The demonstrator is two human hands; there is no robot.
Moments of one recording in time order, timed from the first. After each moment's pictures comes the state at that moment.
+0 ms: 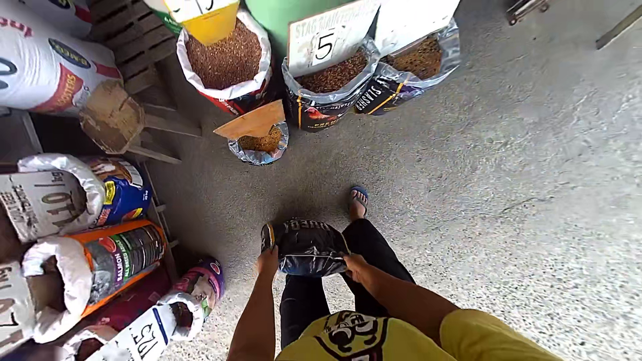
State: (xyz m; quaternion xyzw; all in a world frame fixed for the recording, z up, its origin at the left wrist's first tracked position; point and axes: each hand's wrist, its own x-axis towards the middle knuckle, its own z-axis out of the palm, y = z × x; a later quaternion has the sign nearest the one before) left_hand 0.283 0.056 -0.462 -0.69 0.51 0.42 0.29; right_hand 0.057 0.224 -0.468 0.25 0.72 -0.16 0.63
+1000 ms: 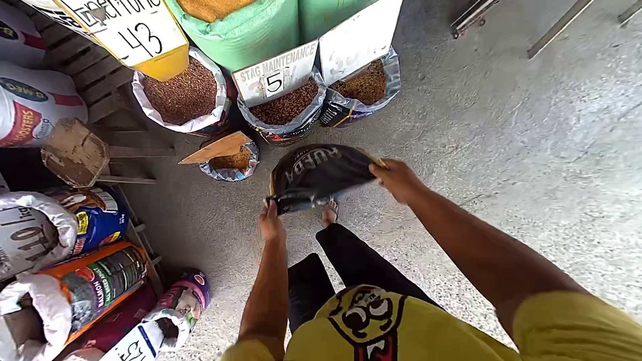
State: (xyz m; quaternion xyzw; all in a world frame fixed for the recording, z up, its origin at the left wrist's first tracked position) left_hand -0.013 -0.013 -0.357 -0.66 0.32 0.62 -0.29; right_hand -0.302 0.085 -0.292 -0.13 0.84 -0.24 0.47
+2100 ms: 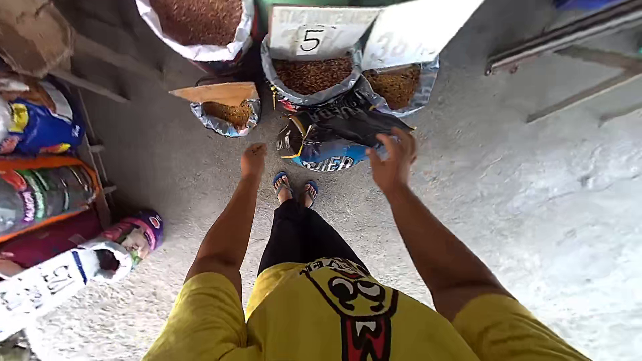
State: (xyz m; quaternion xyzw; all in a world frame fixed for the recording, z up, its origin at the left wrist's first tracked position) left_hand 0.005 -0.096 -0.409 -0.67 0.45 0.58 -0.12; right_hand -0.313 0.042 -0.316 -0.46 0.85 -0.12 0.24
